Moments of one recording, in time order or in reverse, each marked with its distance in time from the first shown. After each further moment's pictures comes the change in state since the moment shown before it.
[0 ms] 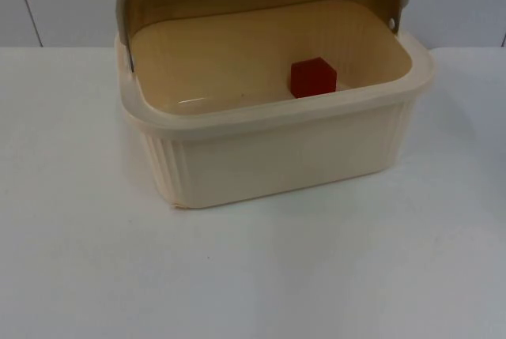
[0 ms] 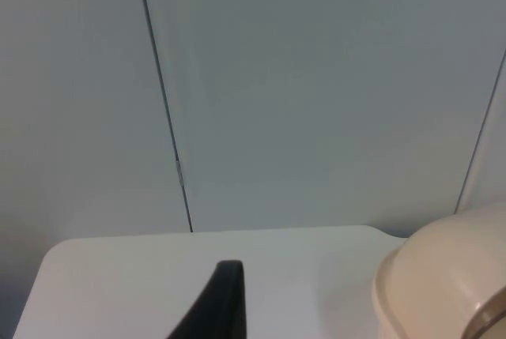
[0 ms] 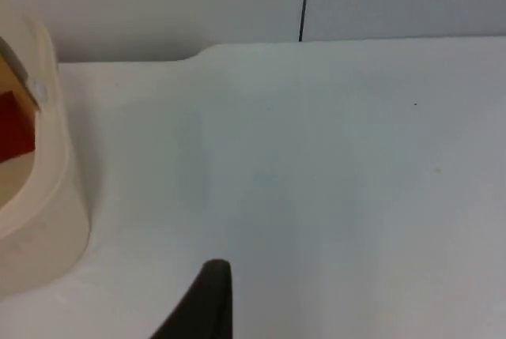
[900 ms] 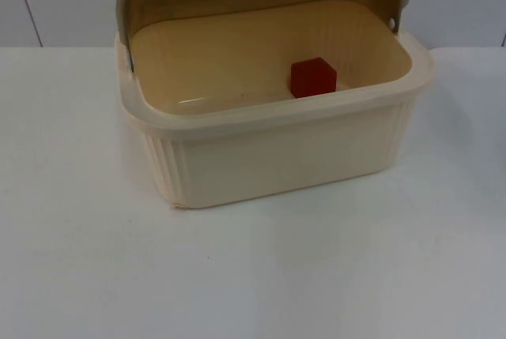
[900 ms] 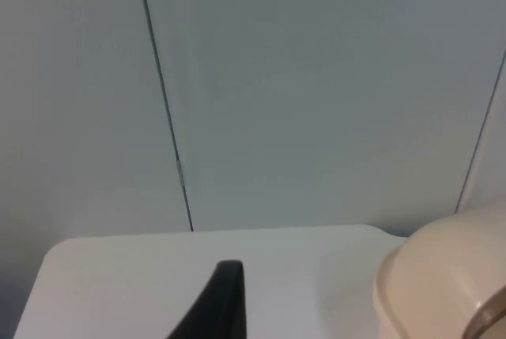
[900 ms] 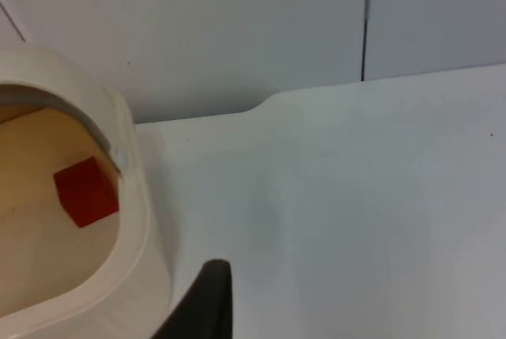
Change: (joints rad) right arm -0.045 0.032 0.000 0.226 -0.118 -0.052; left arm 0.000 0.000 0.000 -0.001 0.011 0.000
